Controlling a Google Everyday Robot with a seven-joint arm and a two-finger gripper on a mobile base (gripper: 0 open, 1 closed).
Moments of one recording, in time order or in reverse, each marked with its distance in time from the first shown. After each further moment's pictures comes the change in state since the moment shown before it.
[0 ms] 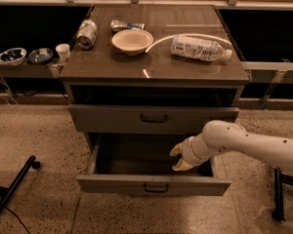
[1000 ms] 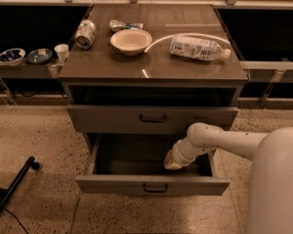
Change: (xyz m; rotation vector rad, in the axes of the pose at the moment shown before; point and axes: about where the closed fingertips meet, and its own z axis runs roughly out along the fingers) arm 0.027 -0.014 0.097 -0.108 0.006 0.121
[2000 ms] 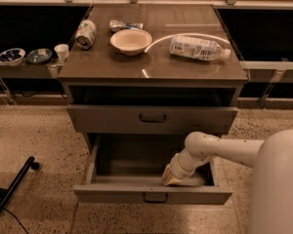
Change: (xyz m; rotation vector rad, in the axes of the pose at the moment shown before) arm -0.004 0.068 0.022 -0.174 -0.031 -0.054
